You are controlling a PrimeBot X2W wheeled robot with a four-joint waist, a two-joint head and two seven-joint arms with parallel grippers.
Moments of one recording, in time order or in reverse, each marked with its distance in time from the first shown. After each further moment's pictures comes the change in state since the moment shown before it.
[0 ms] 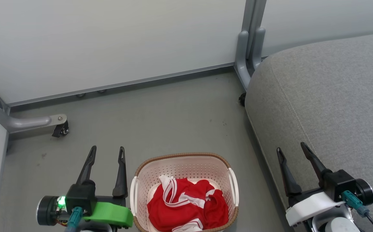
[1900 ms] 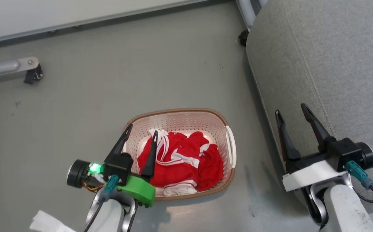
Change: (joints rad) left arm -0.211 0.000 -0.150 0.209 0.059 -0.044 -0.002; right arm -0.150 -0.001 0.006 -0.040 -0.003 0.000 -0.001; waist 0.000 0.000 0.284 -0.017
